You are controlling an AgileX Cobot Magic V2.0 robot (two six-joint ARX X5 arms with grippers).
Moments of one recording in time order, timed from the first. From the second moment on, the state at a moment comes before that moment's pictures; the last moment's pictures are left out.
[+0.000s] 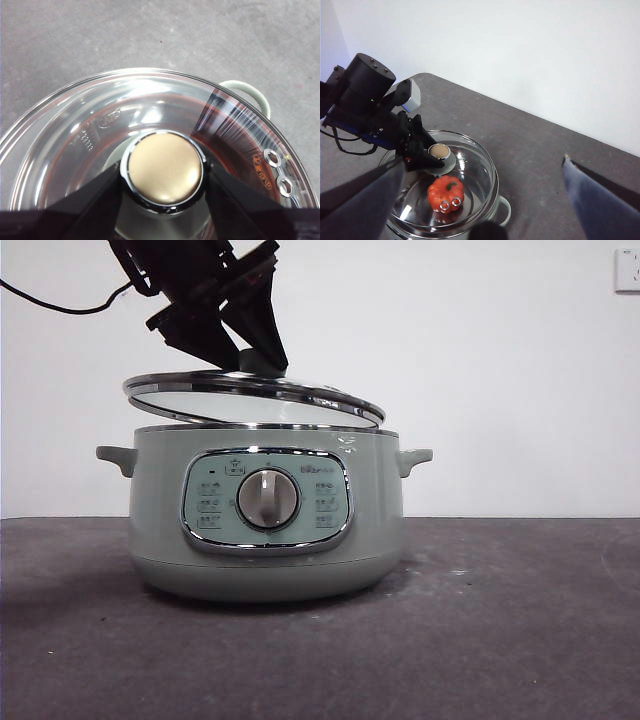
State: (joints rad) left arm -0.45 1.64 1.46 -0.52 0.24 0.11; right arm 0.64 1.04 1.61 -0.82 0.08 -0.09
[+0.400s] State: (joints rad) left arm -0.45 1.64 1.46 -0.51 0.24 0.12; right arm 0.64 1.05 1.61 -0.82 0.08 -0.09
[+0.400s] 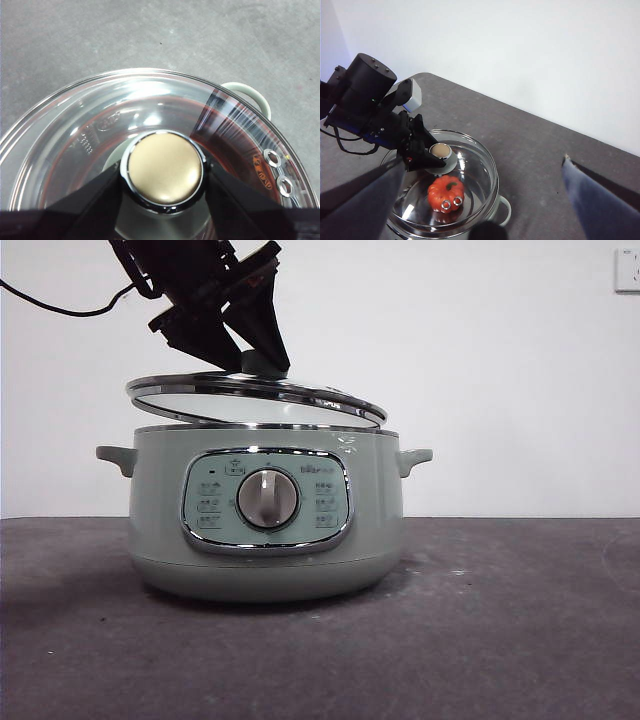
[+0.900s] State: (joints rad) left arm -0.47 1.69 1.47 -0.50 0.23 0.12; right arm 0.64 1.05 1.61 -0.83 0.08 -0.09
